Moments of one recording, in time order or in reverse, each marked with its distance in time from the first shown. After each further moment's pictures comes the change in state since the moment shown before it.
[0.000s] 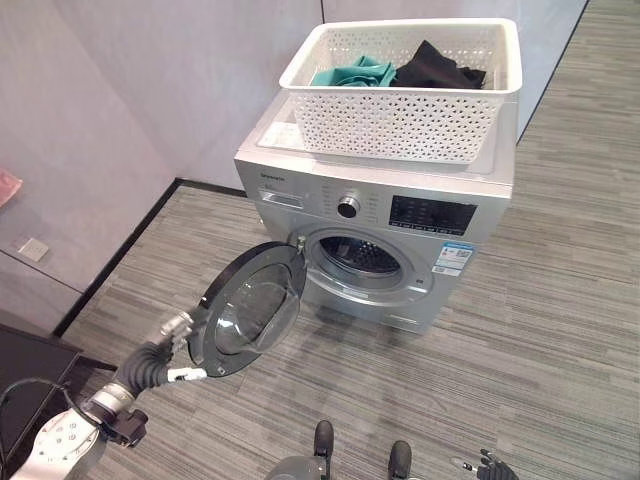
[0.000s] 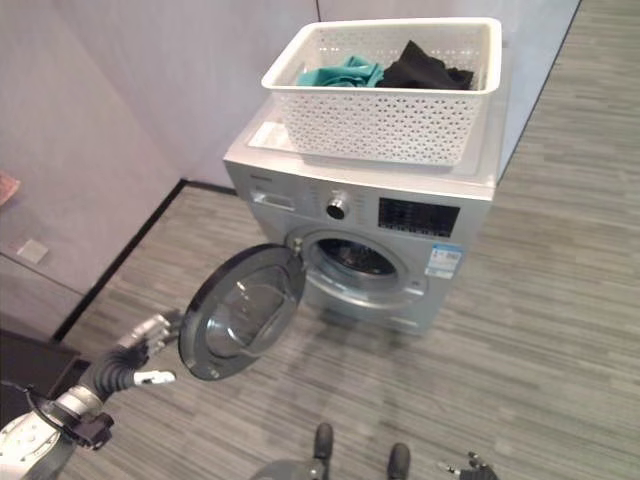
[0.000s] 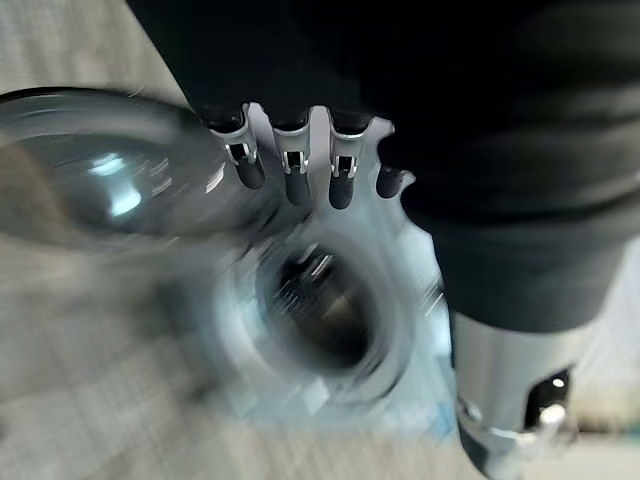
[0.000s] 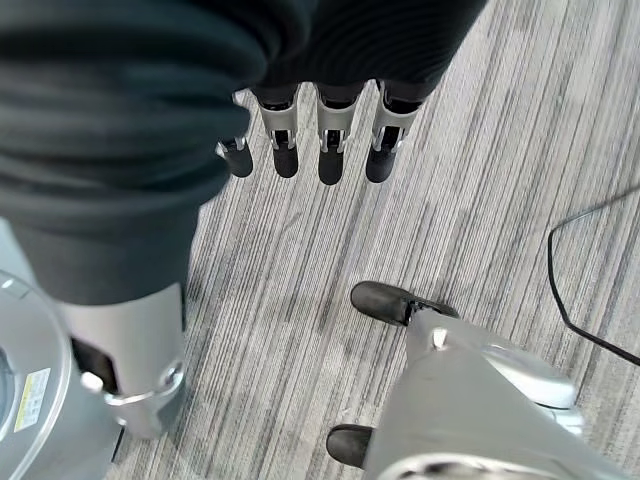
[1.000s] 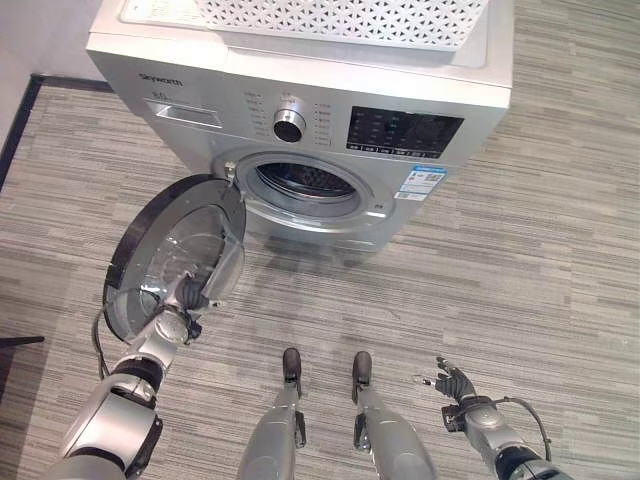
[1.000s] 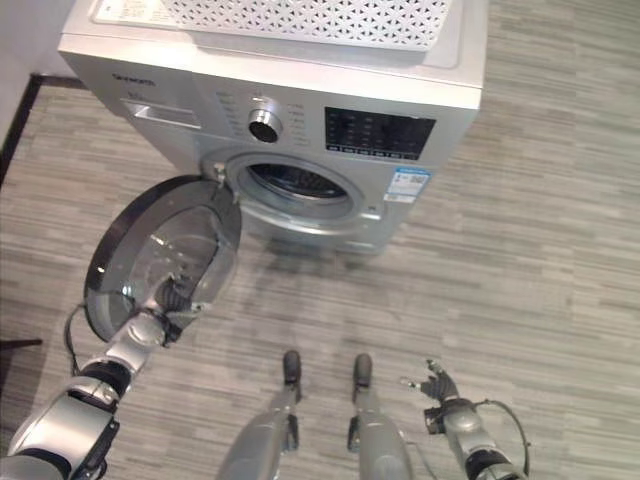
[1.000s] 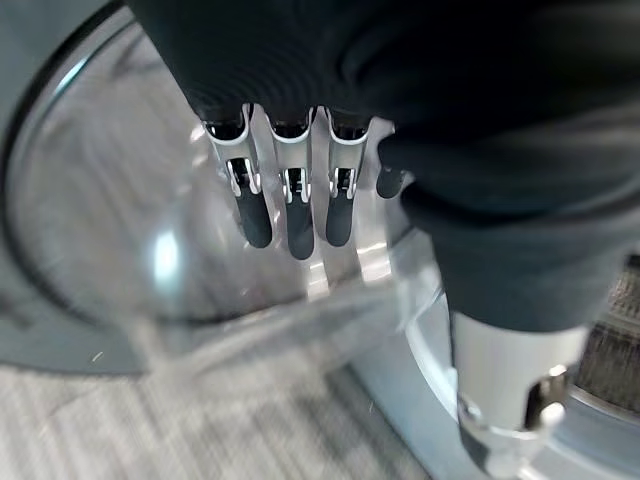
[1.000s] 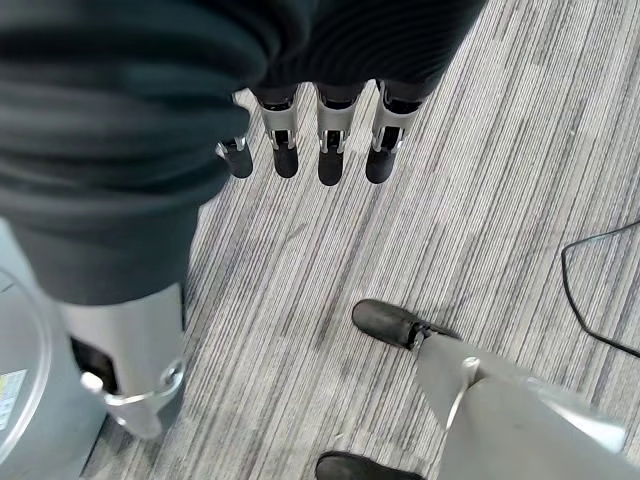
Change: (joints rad) left arm -1.002 -0.431 -0.249 1.140 0.679 0.153 0.524; right arm -0.274 0.015 0.198 -0.122 -0.020 0.019 -0.092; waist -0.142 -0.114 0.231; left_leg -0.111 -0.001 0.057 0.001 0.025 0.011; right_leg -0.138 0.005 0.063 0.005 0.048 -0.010
